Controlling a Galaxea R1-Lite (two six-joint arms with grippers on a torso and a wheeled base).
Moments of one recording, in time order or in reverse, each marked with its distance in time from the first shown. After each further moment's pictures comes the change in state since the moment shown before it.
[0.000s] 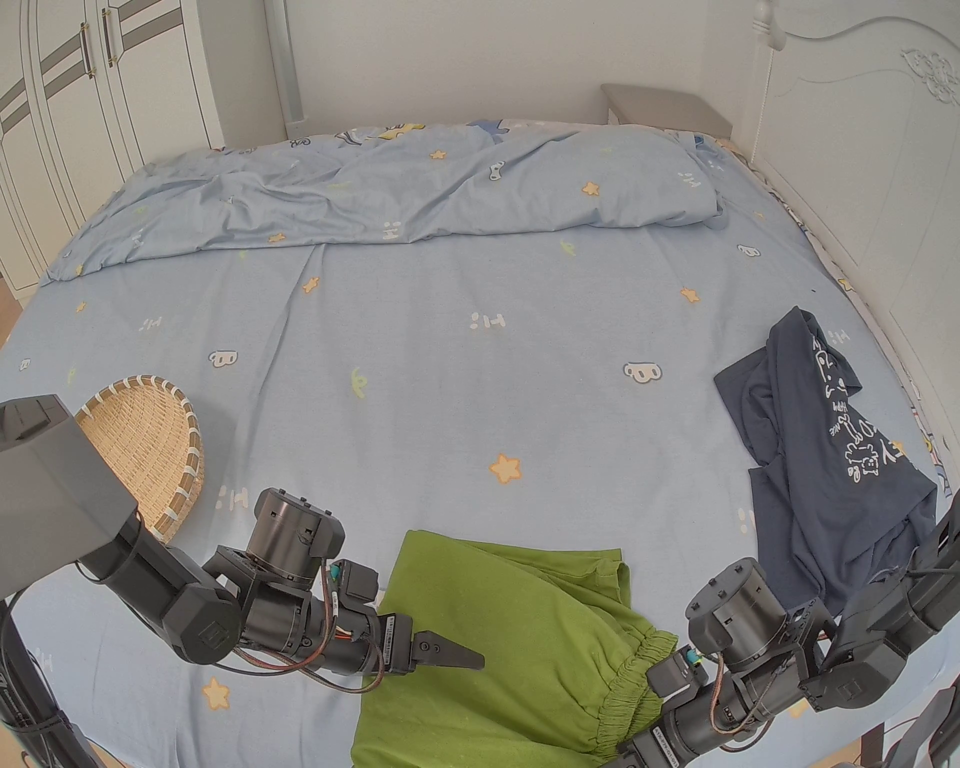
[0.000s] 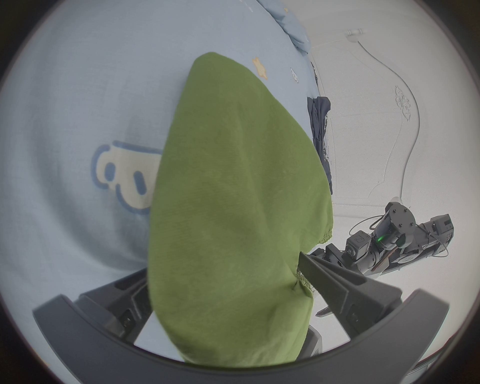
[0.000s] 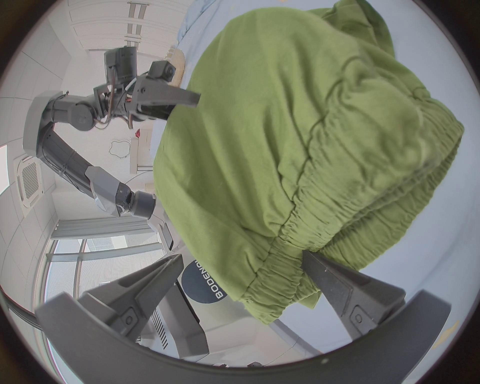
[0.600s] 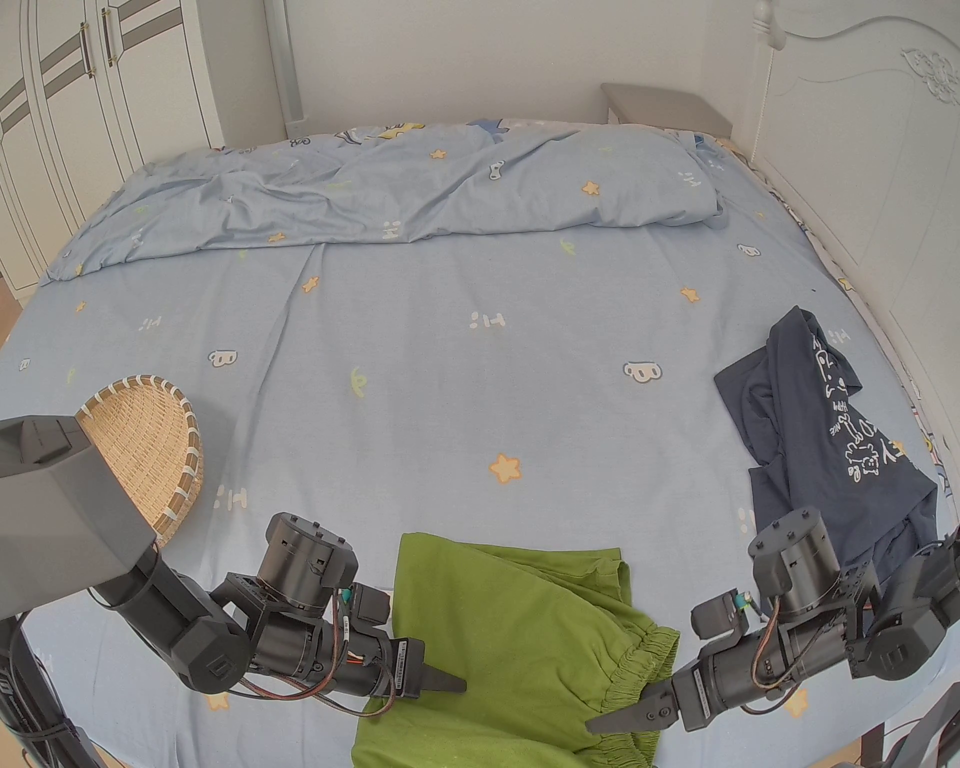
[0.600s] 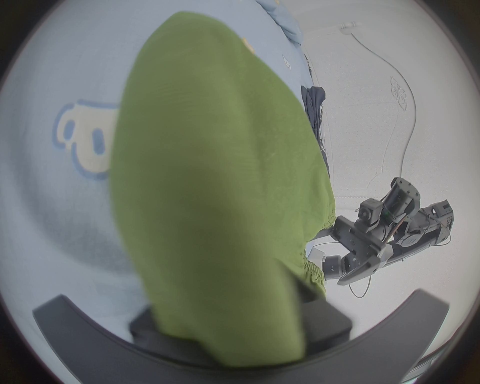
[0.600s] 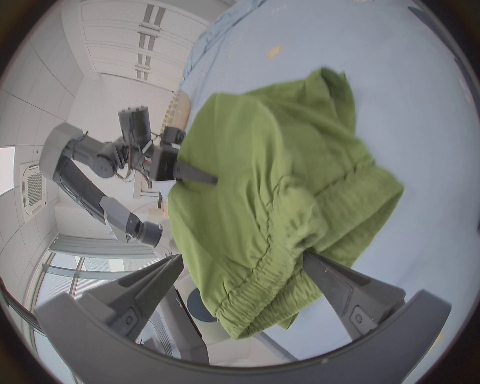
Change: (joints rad) left arm -0.060 0.016 0.074 -0.117 0.008 -0.045; right arm -0.119 -0.116 0.039 -0.107 -0.001 0.017
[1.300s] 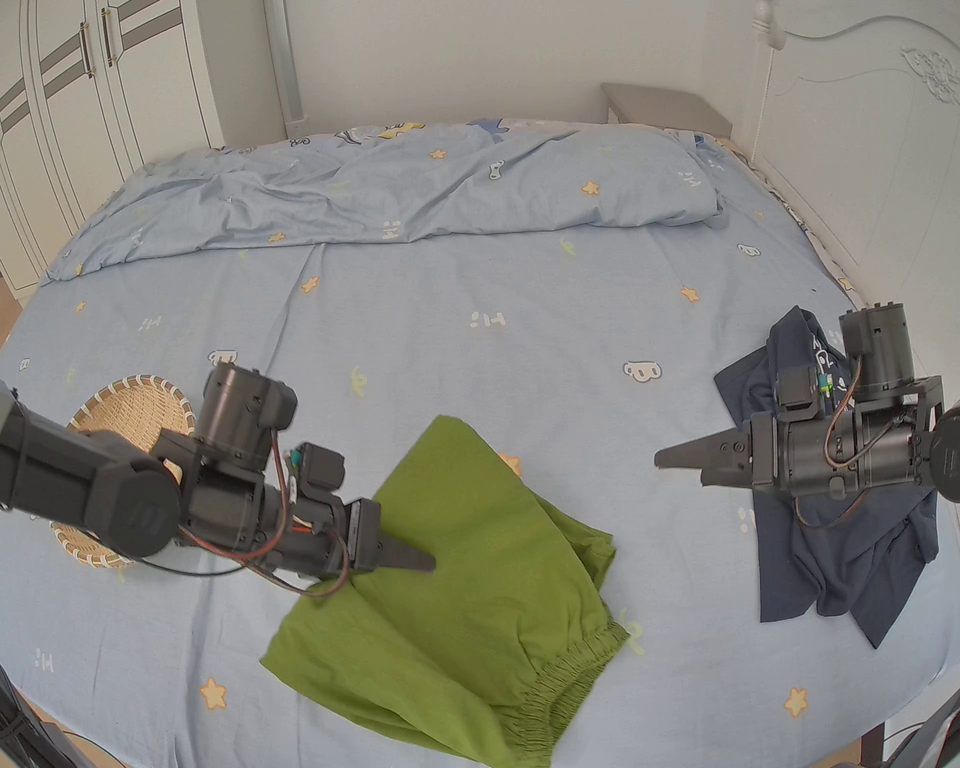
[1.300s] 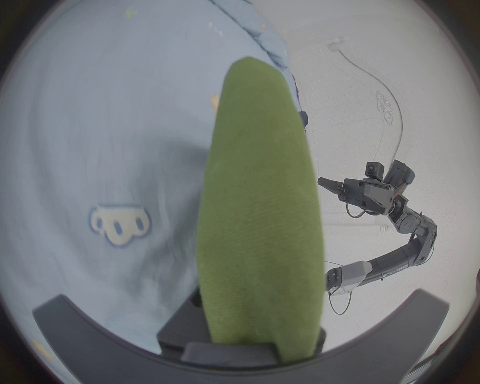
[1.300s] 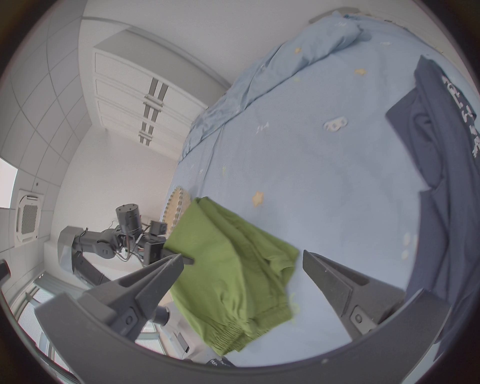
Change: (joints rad) left arm 0.129 -0.203 -0.372 0.473 -0.004 0.114; right arm -0.319 -0.116 -0.480 0.295 -0.001 0.021
